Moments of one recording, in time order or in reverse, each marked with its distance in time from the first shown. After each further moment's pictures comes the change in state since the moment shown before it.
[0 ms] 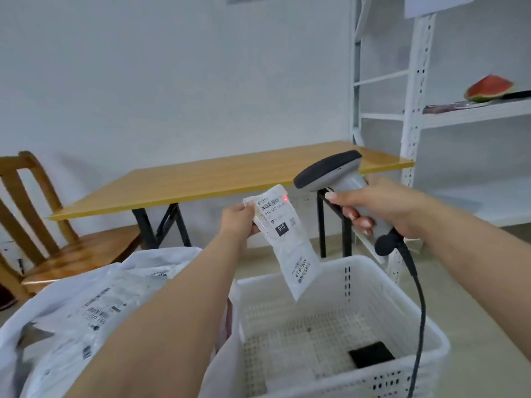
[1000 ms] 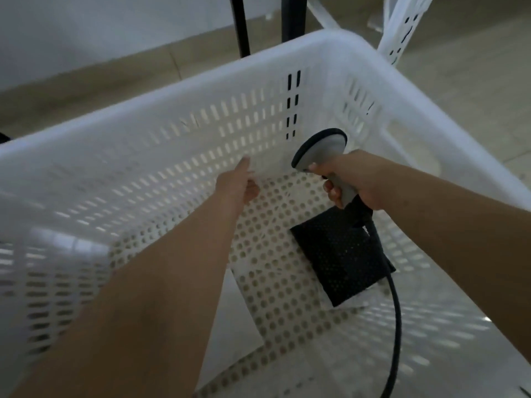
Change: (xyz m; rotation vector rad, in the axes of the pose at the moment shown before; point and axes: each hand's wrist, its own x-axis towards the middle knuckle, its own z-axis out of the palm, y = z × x) left_hand 0.207 -0.558 0.194 0.236 -0.117 -0.787; right_hand 0.254 0.557 -0.007 0.295 0.169 1.070
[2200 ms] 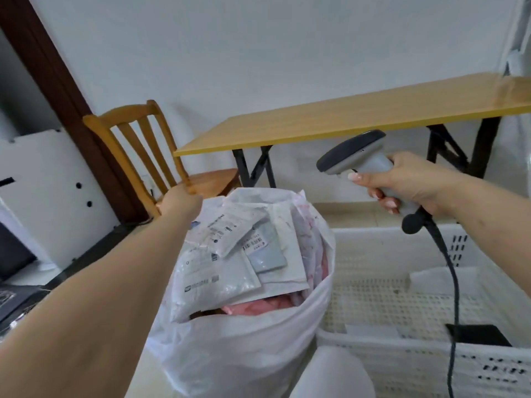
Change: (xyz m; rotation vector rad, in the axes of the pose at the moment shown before) left_hand -0.603 0.093 -0.522 0.352 1.057 0.464; right_hand -0.586 -0.009 0.165 -0.472 -0.454 -1.056
